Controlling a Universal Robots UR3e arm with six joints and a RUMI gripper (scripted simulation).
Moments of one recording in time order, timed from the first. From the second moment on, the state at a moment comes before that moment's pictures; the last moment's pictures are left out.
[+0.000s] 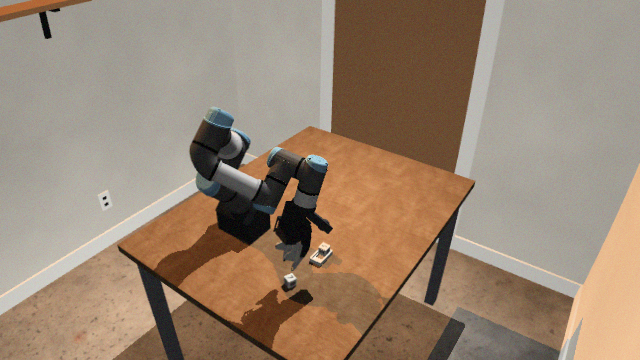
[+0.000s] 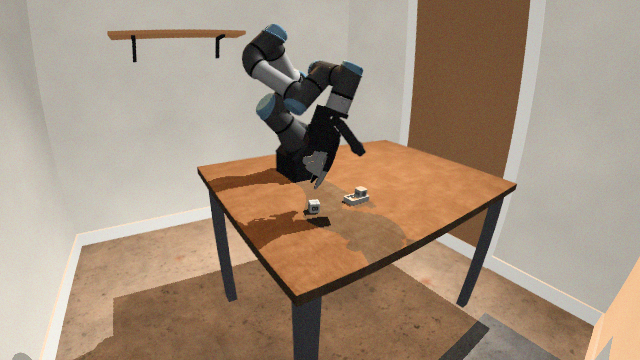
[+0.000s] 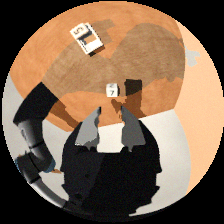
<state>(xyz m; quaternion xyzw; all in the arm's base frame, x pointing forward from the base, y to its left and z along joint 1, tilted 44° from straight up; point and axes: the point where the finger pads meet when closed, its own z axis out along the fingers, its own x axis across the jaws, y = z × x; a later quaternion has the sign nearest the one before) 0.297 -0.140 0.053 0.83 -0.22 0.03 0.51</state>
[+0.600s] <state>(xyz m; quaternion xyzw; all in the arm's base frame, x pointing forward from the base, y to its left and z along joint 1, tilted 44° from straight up) 0.297 -0.140 0.052 0.79 -0.22 0.01 0.57</state>
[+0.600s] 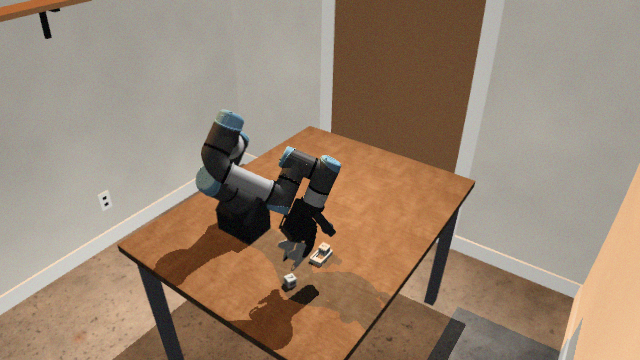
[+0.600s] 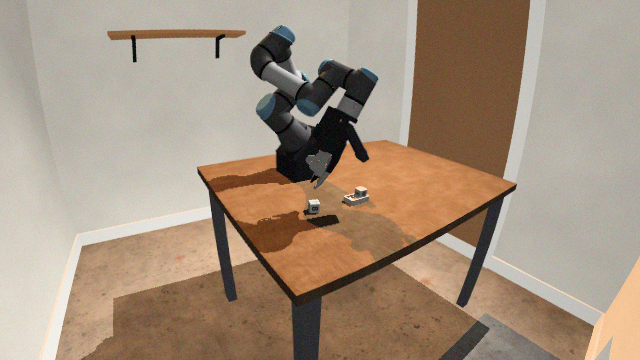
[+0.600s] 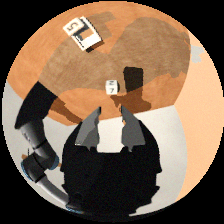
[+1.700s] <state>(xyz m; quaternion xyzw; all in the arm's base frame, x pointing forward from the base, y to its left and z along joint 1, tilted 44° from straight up) 0.300 -0.139 0.052 0.77 -0.22 0.01 0.60</state>
